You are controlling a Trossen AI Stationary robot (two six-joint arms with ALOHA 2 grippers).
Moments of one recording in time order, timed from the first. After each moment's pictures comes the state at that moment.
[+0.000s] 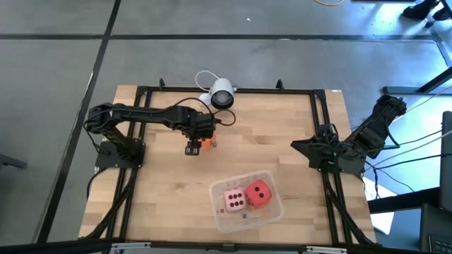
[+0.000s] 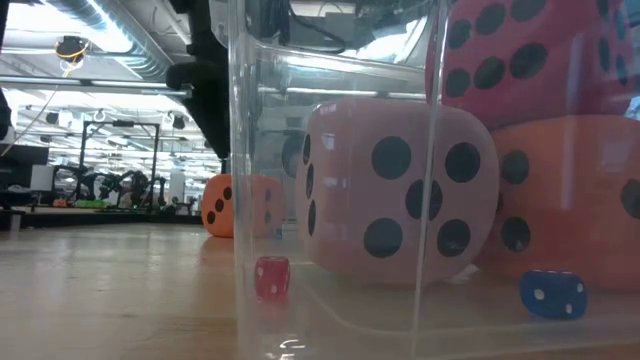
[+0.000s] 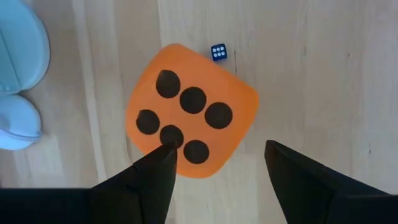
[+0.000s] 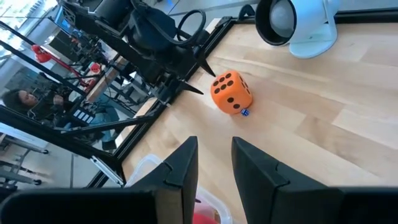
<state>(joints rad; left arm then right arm) 0.20 1.54 1.23 -0.95 -0.09 0.23 0.81 0.79 0.93 -0.83 0.98 1.37</state>
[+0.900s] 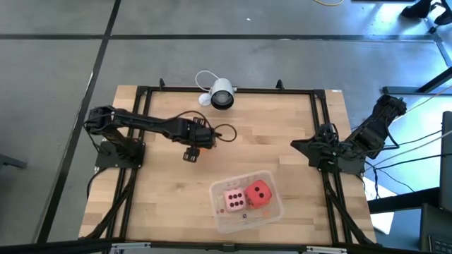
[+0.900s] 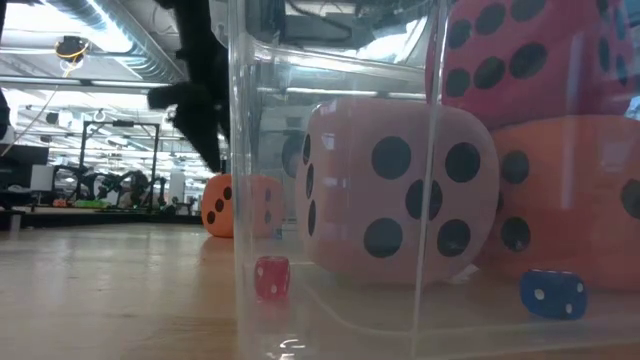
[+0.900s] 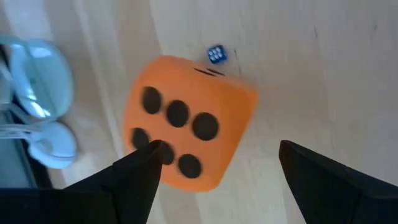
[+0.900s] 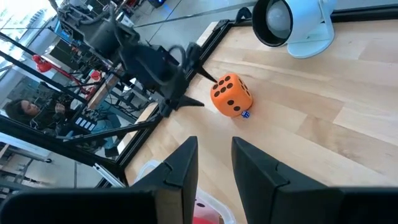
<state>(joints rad) 0.08 1.55 1.16 -0.86 -0.27 0.30 0.81 0.80 0.93 -0.83 1.00 1.41</state>
